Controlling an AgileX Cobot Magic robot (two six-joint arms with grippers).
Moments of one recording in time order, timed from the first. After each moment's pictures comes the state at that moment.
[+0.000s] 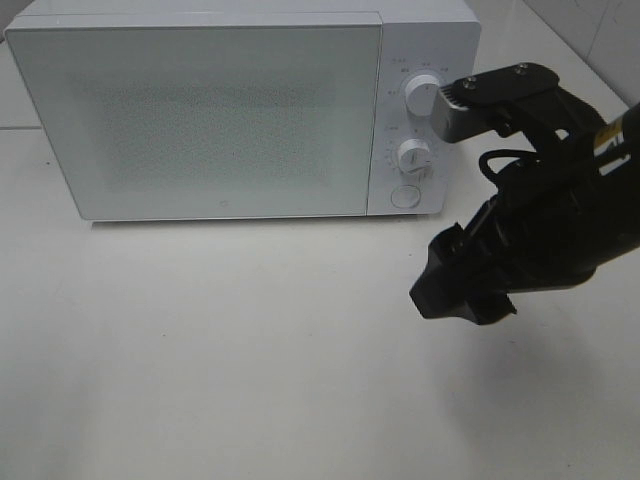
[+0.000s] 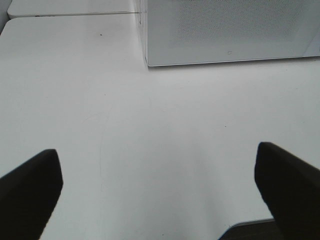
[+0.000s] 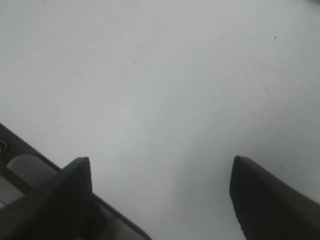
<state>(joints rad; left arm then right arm) -0.06 0.00 -0.50 -0.10 1.04 0.04 0.62 1.25 -0.76 0.10 0.59 -0.01</state>
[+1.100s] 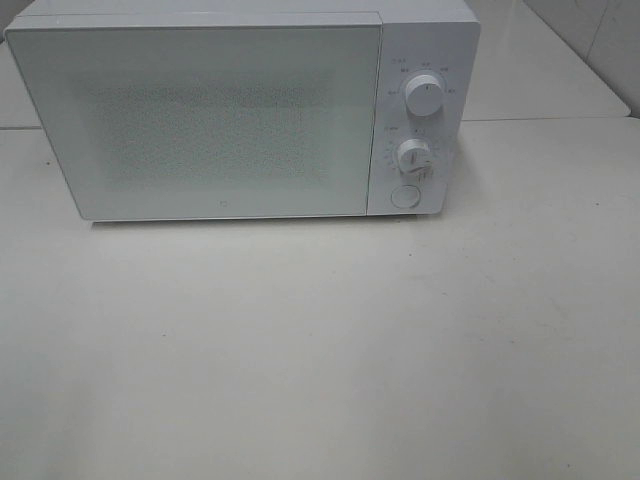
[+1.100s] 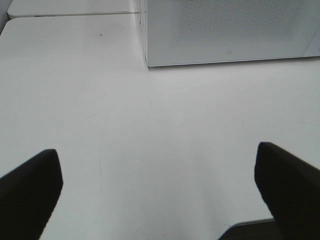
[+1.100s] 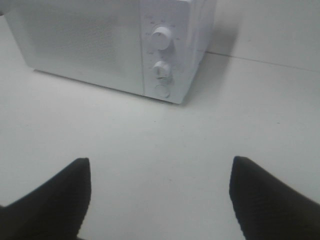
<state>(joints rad) -0.06 0.00 -0.50 -0.10 1.04 0.04 0.29 0.22 -0.76 0.03 0.99 -0.02</state>
